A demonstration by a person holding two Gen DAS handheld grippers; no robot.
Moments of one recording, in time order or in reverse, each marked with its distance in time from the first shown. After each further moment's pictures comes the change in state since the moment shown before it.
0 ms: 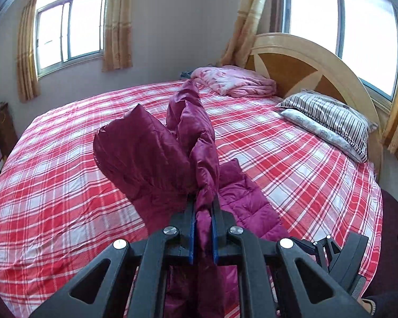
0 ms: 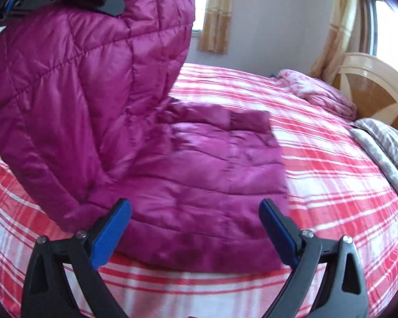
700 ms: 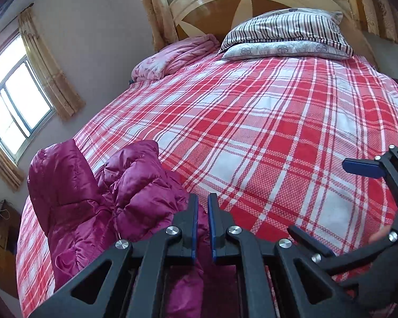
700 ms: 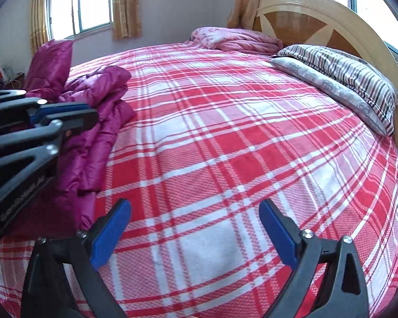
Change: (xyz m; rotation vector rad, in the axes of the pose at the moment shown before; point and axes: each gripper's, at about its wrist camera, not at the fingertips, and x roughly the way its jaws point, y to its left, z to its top) left arm 0.129 -0.188 -0.058 0.486 0.047 0.059; right arm 0.010 -0.143 -0.058 0.334 0.128 -0.217
